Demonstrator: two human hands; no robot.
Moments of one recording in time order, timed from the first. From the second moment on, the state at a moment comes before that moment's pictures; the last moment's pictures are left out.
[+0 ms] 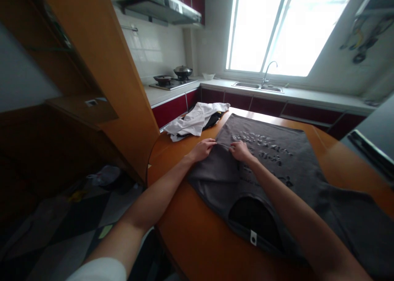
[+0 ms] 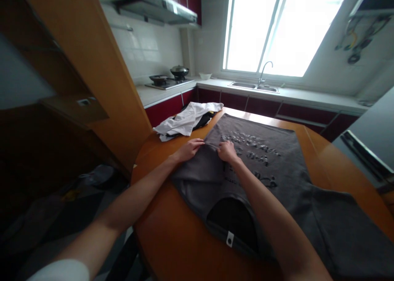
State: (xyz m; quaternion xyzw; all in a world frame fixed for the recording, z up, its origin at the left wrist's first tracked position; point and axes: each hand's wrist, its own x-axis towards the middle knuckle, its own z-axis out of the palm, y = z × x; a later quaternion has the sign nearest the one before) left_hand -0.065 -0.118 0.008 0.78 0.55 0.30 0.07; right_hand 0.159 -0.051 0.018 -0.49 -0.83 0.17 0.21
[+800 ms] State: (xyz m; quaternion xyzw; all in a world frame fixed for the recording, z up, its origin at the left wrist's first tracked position) left_hand -0.067 -0.132 0.007 0.79 0.60 0.08 0.13; right_hand 0.161 -0.102 -0.006 -0.43 -0.89 0.10 0.12
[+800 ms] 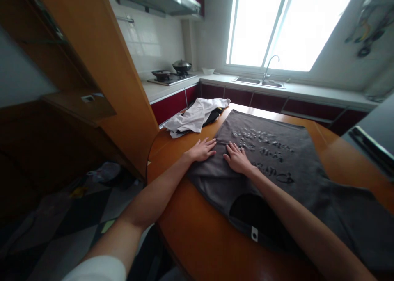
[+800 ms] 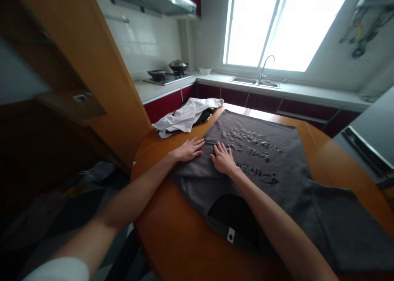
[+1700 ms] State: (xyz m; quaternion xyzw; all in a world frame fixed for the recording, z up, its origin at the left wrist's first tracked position) left_hand -0.079 -0.116 0.001 0.68 0.70 0.21 0.03; right_hand 0.180 -0.088 -0.004 -0.57 -0.70 0.13 0.41
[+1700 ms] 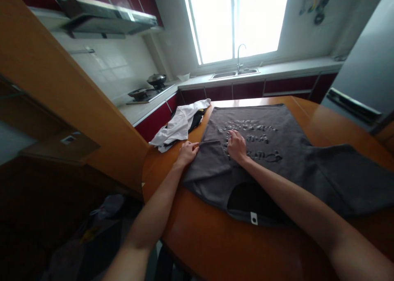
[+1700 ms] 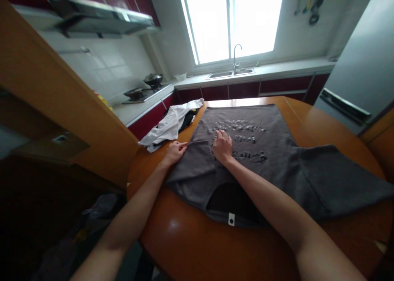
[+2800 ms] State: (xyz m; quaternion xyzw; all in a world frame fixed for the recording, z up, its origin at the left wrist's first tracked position) left_hand -0.050 -0.125 0.006 0.82 0.55 0.09 0.11; right_hand 0.174 -0.102 -0.010 -0.38 -0.90 0.11 0.18
